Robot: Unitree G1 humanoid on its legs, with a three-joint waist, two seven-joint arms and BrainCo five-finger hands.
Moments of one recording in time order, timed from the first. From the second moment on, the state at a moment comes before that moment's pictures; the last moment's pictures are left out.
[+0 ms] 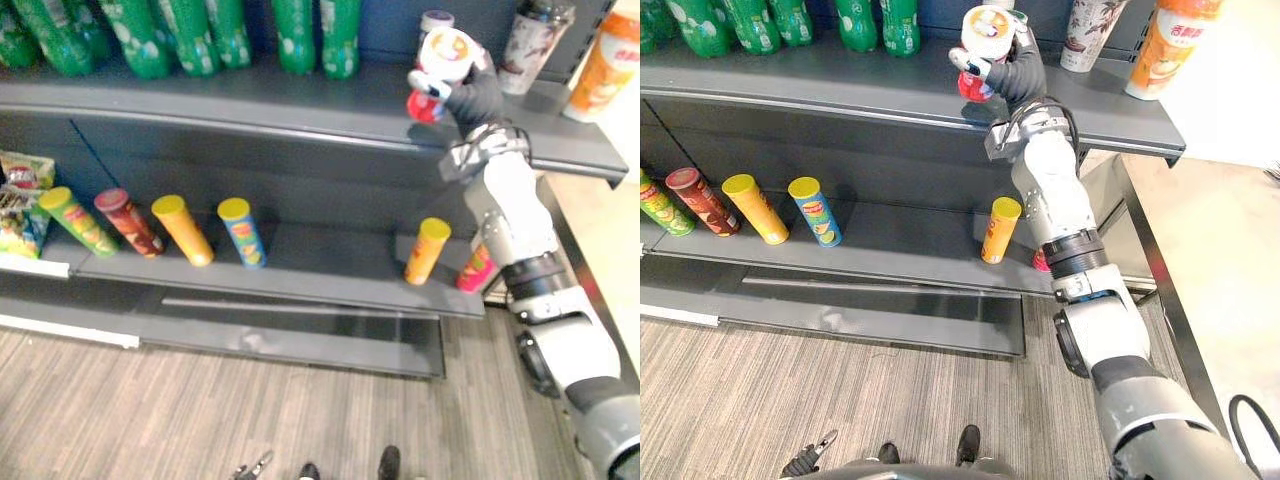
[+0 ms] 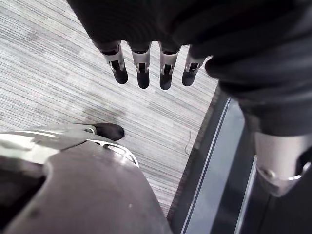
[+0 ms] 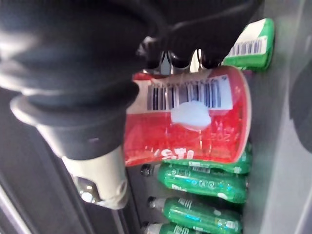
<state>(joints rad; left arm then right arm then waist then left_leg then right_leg) 0.14 0.13 0.19 1.10 -0.15 -0.08 0.00 -1.04 -0.34 0.14 0.47 0.47 -0.09 -0.05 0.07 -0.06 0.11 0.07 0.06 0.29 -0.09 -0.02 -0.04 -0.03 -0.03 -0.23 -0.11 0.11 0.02</state>
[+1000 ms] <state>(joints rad) 0.12 0.12 0.19 1.06 -0.15 -0.08 0.00 -1.08 -0.34 0.05 0.56 0.35 -0.08 -0.04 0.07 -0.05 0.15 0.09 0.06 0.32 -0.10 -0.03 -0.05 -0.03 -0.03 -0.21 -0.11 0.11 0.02</state>
